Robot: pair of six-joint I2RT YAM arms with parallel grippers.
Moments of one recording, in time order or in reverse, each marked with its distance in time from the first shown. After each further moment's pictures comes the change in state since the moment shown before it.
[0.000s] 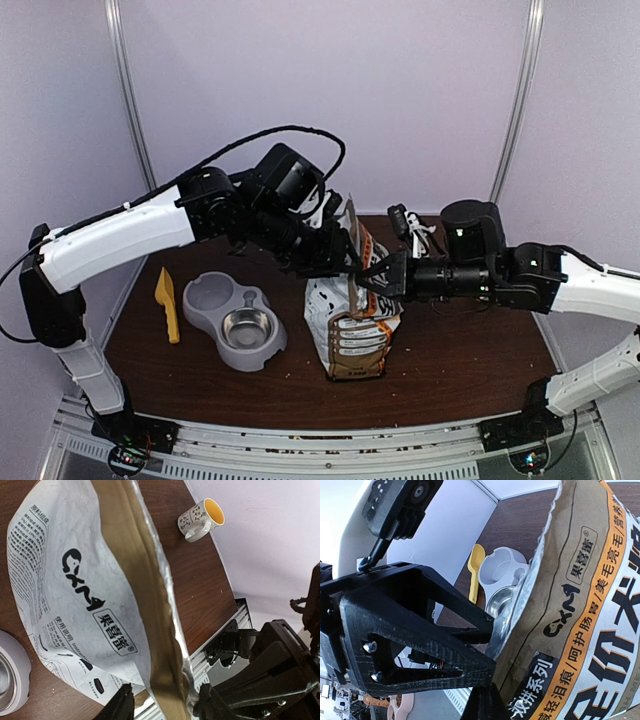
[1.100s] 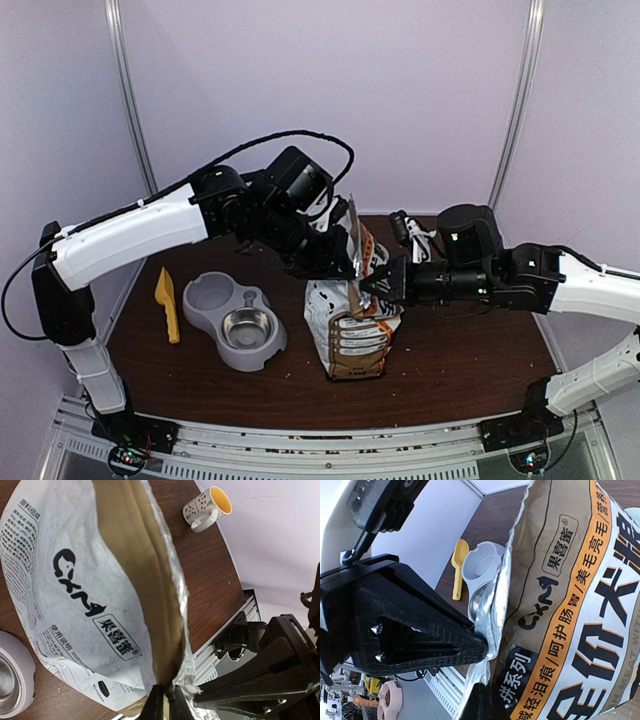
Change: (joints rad) left arm 0.006 0.058 0.055 -0.057 0.035 0.038; right arm -0.004 0.005 -0.008 -0.055 0.034 -0.013
